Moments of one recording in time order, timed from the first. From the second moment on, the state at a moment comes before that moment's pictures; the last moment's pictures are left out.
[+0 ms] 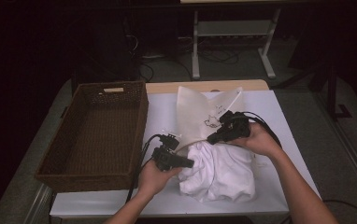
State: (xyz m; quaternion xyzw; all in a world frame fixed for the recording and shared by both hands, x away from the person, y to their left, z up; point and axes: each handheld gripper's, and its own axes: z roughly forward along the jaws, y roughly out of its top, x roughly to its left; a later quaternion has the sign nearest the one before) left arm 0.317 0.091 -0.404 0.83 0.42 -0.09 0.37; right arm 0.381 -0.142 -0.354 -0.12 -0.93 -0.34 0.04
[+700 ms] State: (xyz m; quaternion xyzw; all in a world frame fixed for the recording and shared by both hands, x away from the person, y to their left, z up) left arm 0.321 0.099 -0.384 0.81 0.43 -0.08 0.38; right arm 0.377 -0.143 -0.360 -0.13 -0.93 -0.34 0.04
